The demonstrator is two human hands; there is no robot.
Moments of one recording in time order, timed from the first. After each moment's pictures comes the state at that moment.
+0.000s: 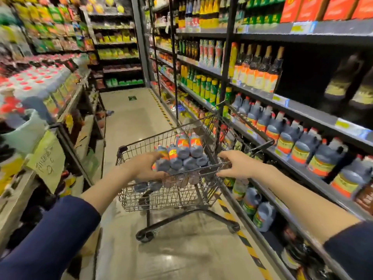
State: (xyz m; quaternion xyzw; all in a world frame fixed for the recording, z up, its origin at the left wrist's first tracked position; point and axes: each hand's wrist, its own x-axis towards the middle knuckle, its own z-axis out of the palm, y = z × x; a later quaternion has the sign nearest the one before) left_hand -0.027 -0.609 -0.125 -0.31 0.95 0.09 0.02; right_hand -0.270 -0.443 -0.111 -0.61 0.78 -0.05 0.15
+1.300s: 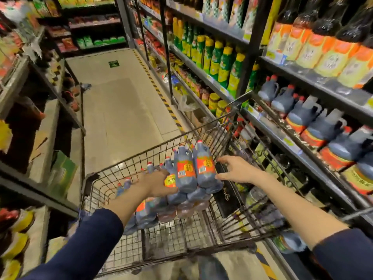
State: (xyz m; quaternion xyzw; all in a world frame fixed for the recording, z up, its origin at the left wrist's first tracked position) left_hand -0.235 -0.940 -0.265 -0.37 0.89 0.21 0.19; right_hand -0.466 -0.797 -0.232 -0.52 0.79 -0.10 0.30
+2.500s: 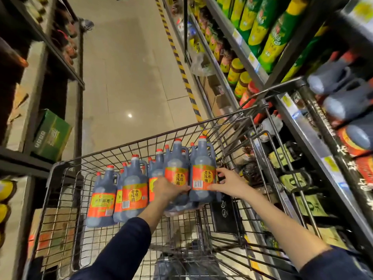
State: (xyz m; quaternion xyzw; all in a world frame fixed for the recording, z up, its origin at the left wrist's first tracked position) left_hand -0.362 -0.969 -0.398 -0.68 0.55 0.48 0.01; right_hand -0.550 -0.895 -0.358 -0.41 0.75 -0.14 0.50
